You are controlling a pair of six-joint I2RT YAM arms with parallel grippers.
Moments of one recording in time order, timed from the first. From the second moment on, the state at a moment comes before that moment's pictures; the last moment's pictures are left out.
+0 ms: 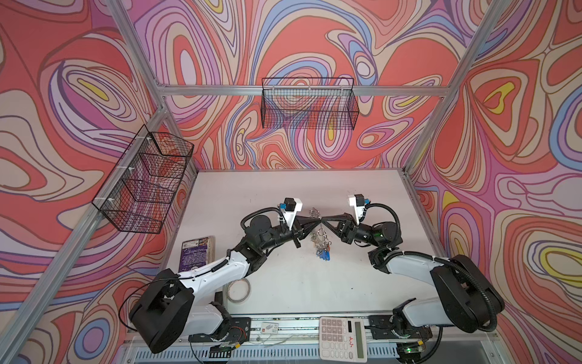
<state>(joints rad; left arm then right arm) -0.68 1.30 0.65 0.75 0.55 -0.37 0.41 1.41 0.48 1.33 -0.88 0.90</state>
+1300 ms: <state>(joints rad) -0.61 1.19 1.03 -0.44 0.68 0.62 0.58 1.14 0.56 0.37 -0.63 0.17</state>
